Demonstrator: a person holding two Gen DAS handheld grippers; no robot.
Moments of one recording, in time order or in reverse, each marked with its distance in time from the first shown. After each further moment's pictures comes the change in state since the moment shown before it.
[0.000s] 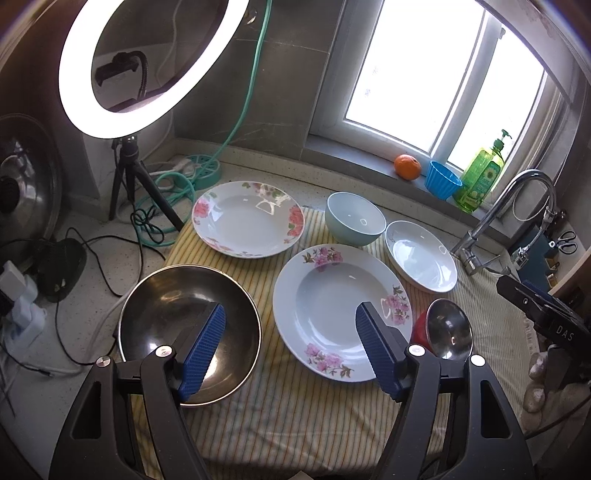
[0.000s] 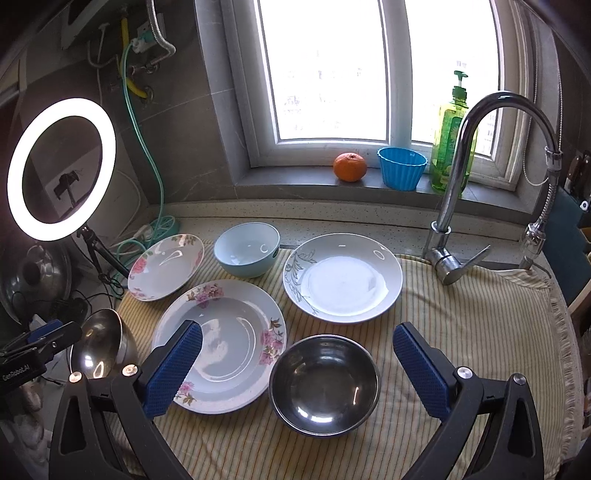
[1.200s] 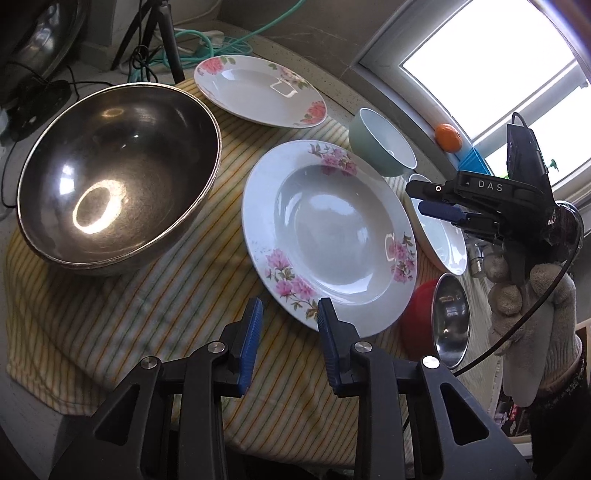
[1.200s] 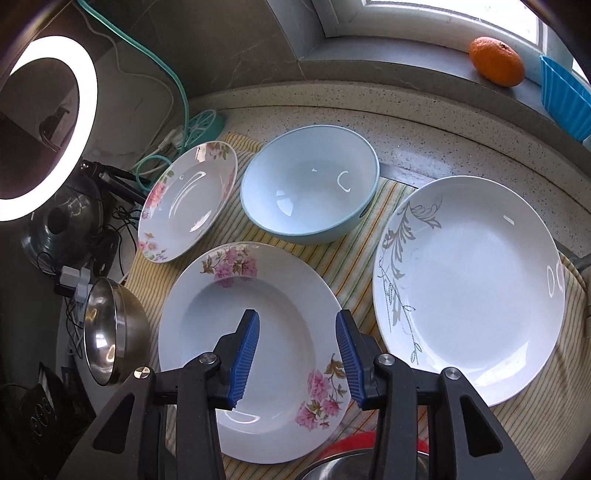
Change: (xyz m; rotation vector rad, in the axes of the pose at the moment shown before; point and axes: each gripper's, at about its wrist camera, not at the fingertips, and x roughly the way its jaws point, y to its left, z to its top) left arm 0.074 -0.011 -0.066 -0.356 0.235 -0.043; right arm 0.198 0.017 0.049 -0.100 0.532 0.335
